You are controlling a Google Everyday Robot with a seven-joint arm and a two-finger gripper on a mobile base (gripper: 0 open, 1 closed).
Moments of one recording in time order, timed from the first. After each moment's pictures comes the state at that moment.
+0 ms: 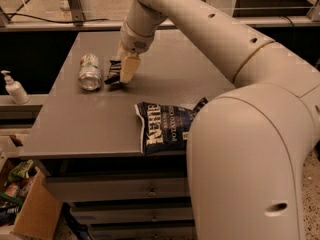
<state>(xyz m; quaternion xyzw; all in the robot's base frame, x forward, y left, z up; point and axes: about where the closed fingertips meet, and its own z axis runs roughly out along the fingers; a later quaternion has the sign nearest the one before) 0.708 0.102 0.851 -0.77 0.59 0.07 0.24</state>
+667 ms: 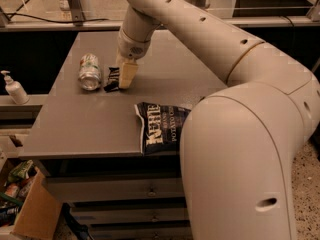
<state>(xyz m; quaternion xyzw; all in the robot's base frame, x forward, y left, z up) 0.703 0.107 0.830 -0.78 0.59 0.07 0.21</state>
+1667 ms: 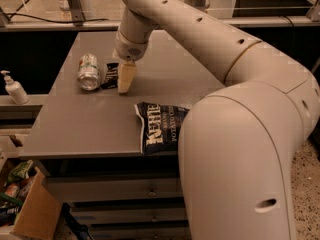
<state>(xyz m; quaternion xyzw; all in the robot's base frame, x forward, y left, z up) 0.696 0.112 0.828 -0.78 0.59 0.07 0.20</state>
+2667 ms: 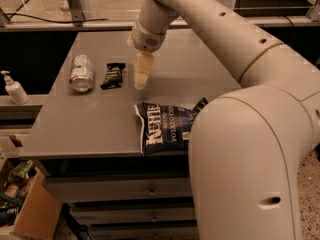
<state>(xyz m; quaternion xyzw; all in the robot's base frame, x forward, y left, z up) 0.704 0.072 0.849 -0.76 0.60 0.09 0.21</state>
